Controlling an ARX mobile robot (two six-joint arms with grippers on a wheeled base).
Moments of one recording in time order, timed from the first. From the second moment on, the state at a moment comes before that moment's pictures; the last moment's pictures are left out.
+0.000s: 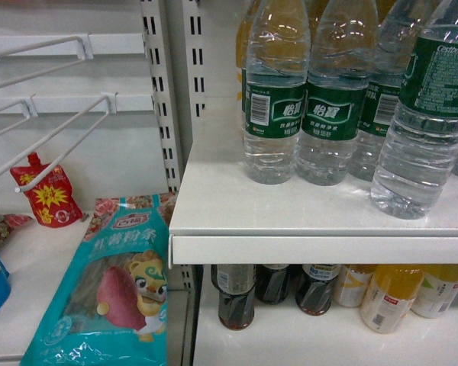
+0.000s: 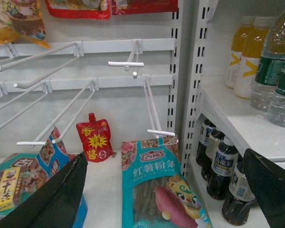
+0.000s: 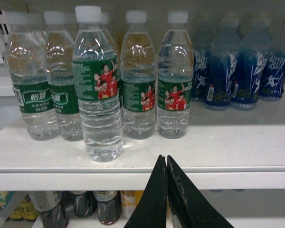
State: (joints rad) left arm 0.00 0.01 0.01 0.00 0.00 0.00; right arm 0.00 0.00 0.01 0.01 0.00 0.00
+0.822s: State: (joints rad) left arm 0.00 0.01 0.01 0.00 0.00 0.00; right arm 0.00 0.00 0.01 0.00 0.00 0.00
